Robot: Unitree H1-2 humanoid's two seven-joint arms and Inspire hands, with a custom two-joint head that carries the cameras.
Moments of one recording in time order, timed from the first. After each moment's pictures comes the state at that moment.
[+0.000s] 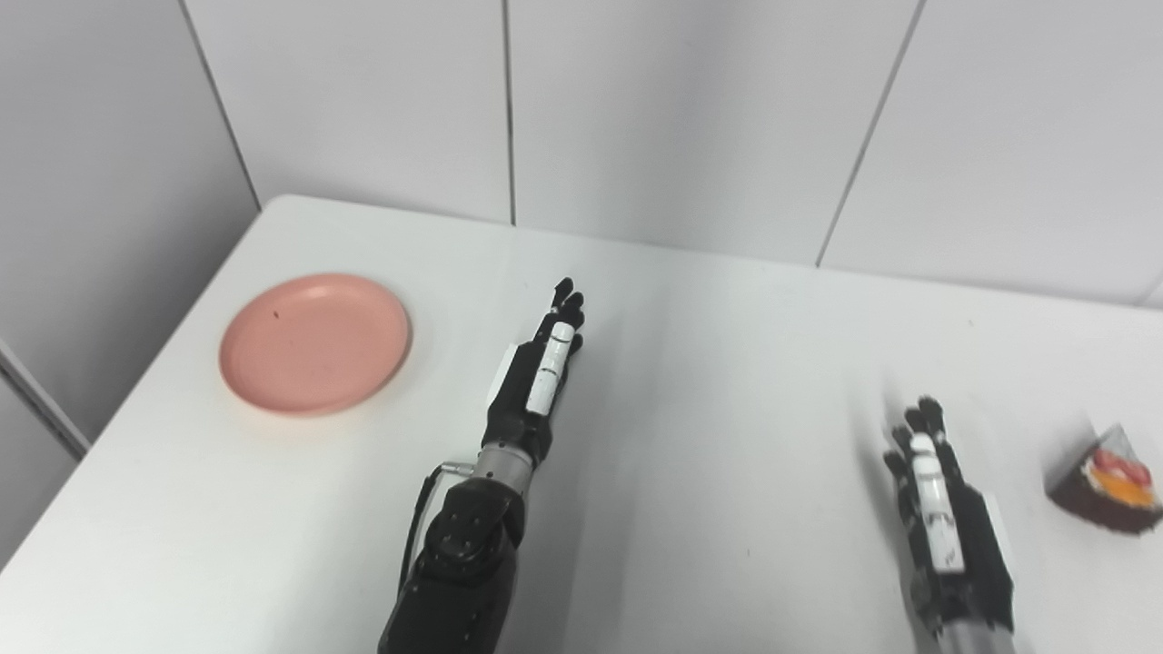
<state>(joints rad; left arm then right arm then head) -0.44 -0.06 0.07 0.32 -0.09 -0.14 0.02 -0.11 -0.08 -0.06 -0.08 0.14 0.07 0.05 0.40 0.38</state>
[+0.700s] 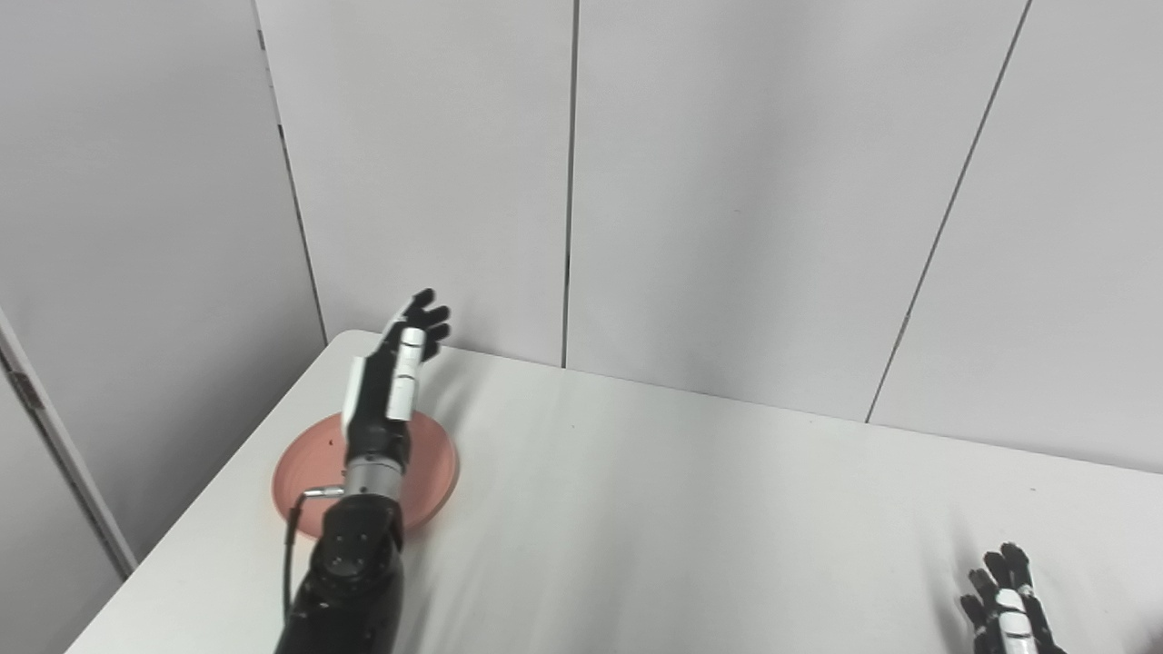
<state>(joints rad) -0.52 0.20 0.27 0.23 -0.04 -0.08 0.16 -0.19 -0.08 -0.11 0.11 0.22 -0.12 0.10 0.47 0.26</state>
